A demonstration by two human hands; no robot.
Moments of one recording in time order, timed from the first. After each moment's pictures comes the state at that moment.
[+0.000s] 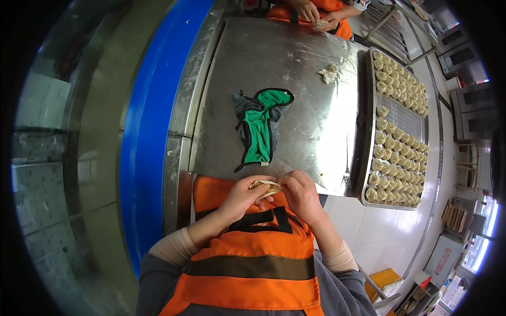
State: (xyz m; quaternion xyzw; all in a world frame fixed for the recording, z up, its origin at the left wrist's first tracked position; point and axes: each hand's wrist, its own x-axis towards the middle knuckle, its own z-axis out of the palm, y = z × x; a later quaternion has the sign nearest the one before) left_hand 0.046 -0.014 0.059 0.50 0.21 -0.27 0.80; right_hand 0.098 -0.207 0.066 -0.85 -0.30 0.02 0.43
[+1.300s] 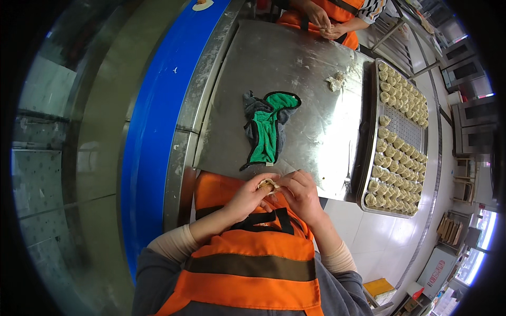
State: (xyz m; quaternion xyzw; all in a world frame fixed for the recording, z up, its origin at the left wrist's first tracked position) left_hand 0.039 -0.015 0.058 0.48 0.18 -0.27 0.82; right_hand 0.101 -0.200 0.069 -0.84 -0.32 0.02 0.43
